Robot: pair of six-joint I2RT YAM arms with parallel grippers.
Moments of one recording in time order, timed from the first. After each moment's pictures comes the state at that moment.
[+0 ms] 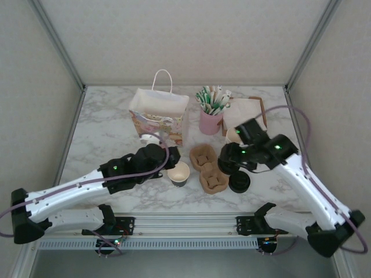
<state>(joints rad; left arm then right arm) -1.10 1.02 0.90 -0.48 -0.39 -1.08 0.68 1.11 1.24 -1.24 -0.03 0.81</state>
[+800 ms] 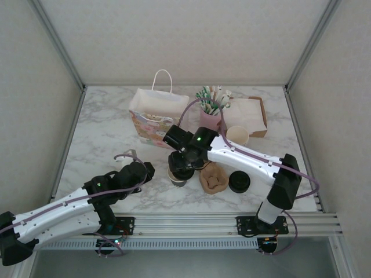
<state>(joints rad) -1.01 0.73 0.57 -0.61 -0.45 -1.28 1.08 1.68 1.56 -1.15 0.05 0.77</state>
